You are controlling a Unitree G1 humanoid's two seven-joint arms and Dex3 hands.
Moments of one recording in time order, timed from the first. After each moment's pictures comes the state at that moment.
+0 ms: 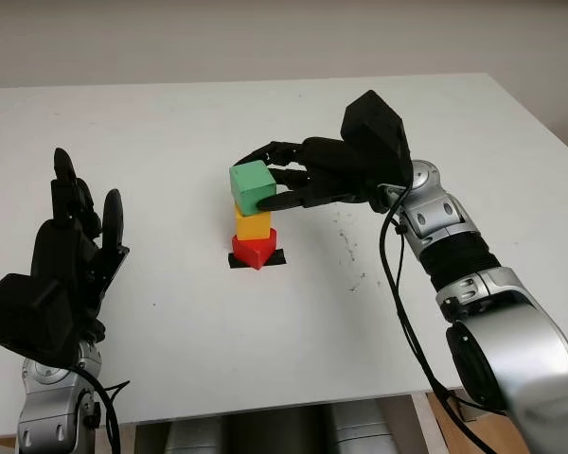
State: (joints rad) left arm -0.01 0.19 0.28 -0.23 -0.08 0.05 0.00; right arm -1.00 -0.28 0.15 0.78 -0.06 0.13 0.79
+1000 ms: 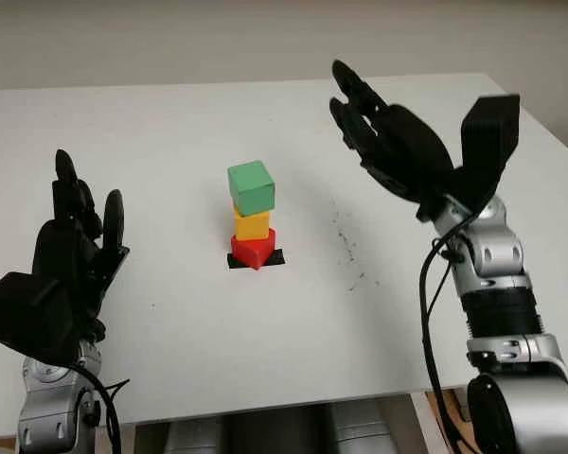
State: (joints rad) left arm -0.01 0.19 0.28 -0.20 -0.07 0.06 -0.01; right arm -0.63 -0.26 -0.11 0.31 0.18 0.21 0.43
